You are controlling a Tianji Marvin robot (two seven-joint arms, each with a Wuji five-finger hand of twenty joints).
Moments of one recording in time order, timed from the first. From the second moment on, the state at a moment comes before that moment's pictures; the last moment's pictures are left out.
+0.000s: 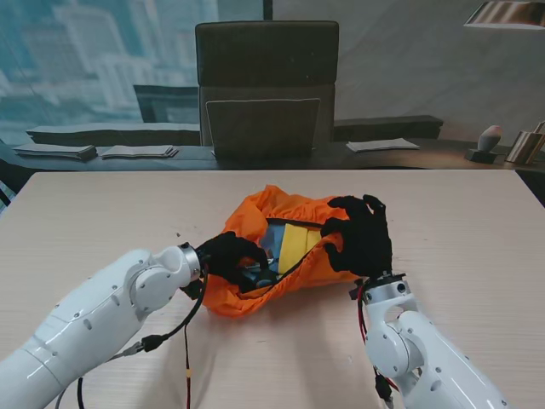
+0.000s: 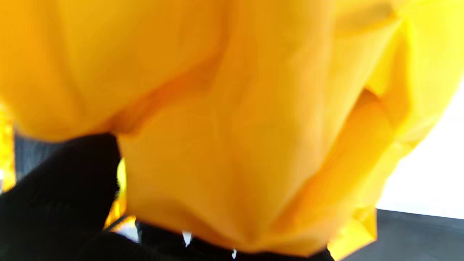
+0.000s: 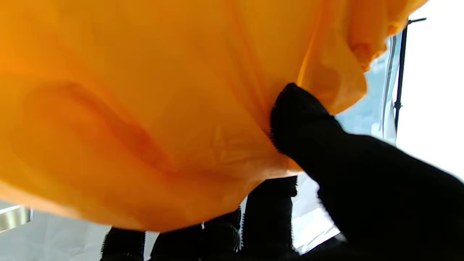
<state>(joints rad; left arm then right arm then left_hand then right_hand) 1.08 -1.07 -0.79 -1.24 0.69 -0.34 -0.17 -1.58 -1.14 1.15 -1.59 -0.96 -0.04 -0.62 0.60 -0.56 0.67 -0.04 0.39 -0.25 0.77 0.46 0.49 0.03 0.49 0.56 0.44 0.15 0.63 0.67 0.07 0.18 1.00 0.49 0.49 -0.91 1.36 -0.34 1.01 -0.26 0.99 0.72 0.36 -0.08 0.78 0.38 0.28 -0.12 0.64 0.40 -0.08 0.11 0.77 0.28</state>
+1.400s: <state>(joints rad) 1.42 -1.12 -1.20 -1.52 0.65 -0.11 0.15 -1.70 -1.13 1.31 -1.69 -0.81 -0.43 -0.44 0.86 -0.35 0.45 -0.12 0.50 -0.23 1.07 0.75 0.75 0.01 0.63 0.84 0.50 0.20 0.73 0.69 -0.02 0.25 0.87 0.44 0.49 -0.90 1.36 -0.34 1.01 -0.25 0.99 0.71 0.50 -0.04 0.71 0.37 0.37 -0.10 0.59 0.39 -0.08 0.12 0.90 0.30</state>
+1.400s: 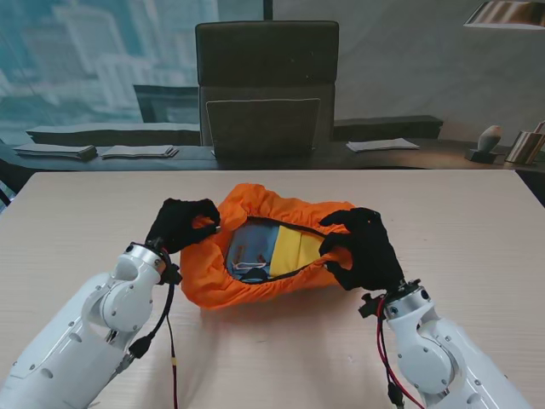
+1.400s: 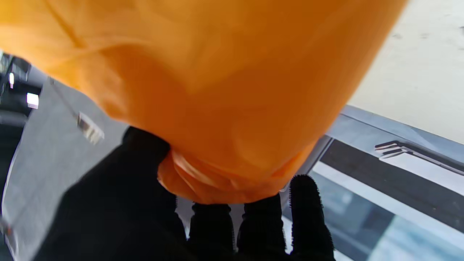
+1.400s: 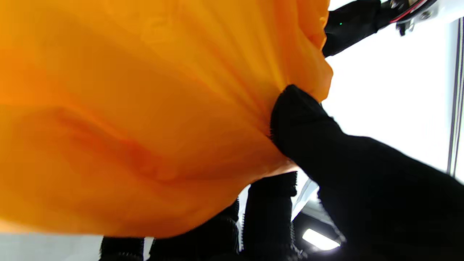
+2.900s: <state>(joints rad) 1.14 -1.04 -0.84 -1.34 0.24 -0.20 -0.42 -1.61 -1.23 1.14 -1.57 -0.58 -0.27 -0.60 0.67 -0.44 0.36 -0.06 0.41 -0.15 0.66 0.40 0.18 0.04 0.15 0.34 0.05 0.13 0.04 0.29 -0.06 0.25 0.03 0.17 0.50 -0.89 1.37 -0.34 1.02 -0.20 1.00 0.74 0.73 0.02 0.98 0.46 0.45 -0.05 0.76 0.46 -0.08 0.12 0.88 0.38</state>
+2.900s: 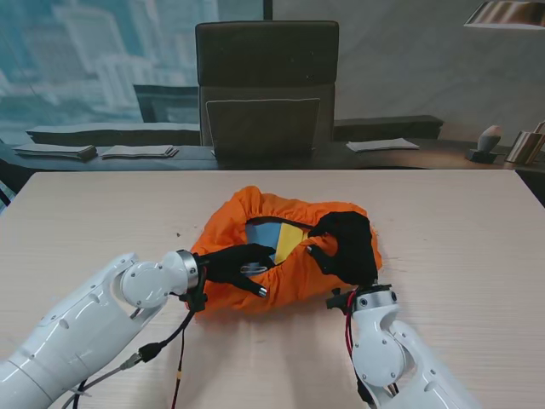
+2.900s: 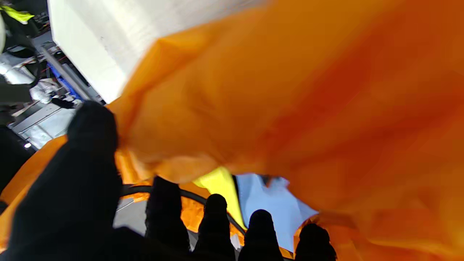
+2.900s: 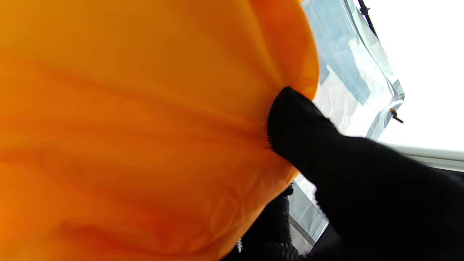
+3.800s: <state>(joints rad) 1.40 -1.03 -1.23 -1.56 1.10 -0.21 -0.11 -1.57 -1.18 1.20 -1.46 -0.75 -0.25 -0.53 0.56 -0.48 0.46 -0.13 0.69 -0.33 1.17 1.14 0.60 0.01 0.46 0.48 0.39 0.16 0.39 0.46 0.08 0.30 0.09 0.32 0.50 -0.88 1.33 -0.34 1.02 -0.24 0.97 0.73 0.91 0.07 0.91 0.43 0.57 0.02 0.73 0.45 -0.08 0.13 0.94 0.36</state>
